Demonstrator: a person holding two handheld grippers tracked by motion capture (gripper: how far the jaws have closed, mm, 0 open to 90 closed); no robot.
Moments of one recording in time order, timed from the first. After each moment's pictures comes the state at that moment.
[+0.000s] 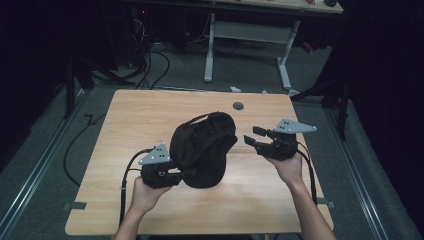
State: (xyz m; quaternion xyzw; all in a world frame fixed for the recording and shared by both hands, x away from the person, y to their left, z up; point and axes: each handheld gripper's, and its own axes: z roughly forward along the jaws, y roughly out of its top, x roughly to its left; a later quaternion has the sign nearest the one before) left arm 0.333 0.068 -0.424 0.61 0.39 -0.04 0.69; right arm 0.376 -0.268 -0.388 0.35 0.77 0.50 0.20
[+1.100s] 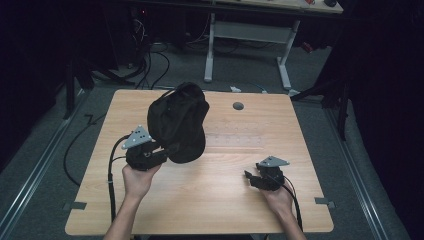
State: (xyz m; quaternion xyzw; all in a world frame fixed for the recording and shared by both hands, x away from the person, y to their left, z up) left arm 0.372 0.094 -0.403 0.52 0.47 0.06 0.71; right arm 0.358 -0.272 -0.531 0.46 0.80 0.34 0.21
